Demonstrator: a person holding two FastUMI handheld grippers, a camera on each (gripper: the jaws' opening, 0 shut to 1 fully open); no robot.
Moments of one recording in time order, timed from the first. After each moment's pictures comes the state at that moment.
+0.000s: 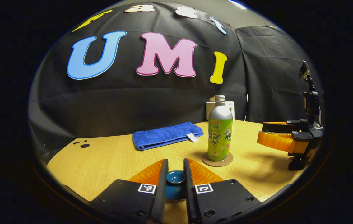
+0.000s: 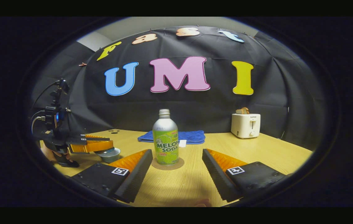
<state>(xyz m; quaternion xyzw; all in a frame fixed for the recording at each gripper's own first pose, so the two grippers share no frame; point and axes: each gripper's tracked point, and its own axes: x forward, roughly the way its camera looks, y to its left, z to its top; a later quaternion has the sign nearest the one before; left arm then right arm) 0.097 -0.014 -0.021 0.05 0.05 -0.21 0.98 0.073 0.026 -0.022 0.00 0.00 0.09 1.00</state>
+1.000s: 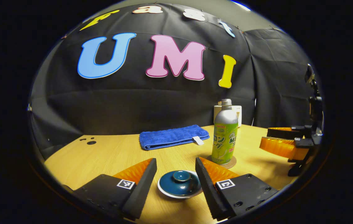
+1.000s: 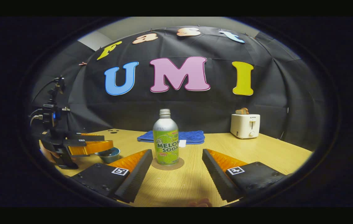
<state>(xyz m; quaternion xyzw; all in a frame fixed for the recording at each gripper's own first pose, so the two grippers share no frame) 0.083 0.000 -0.012 0.00 0.03 -0.15 0.99 0.073 0.029 -0.021 0.00 0.00 0.09 1.00</state>
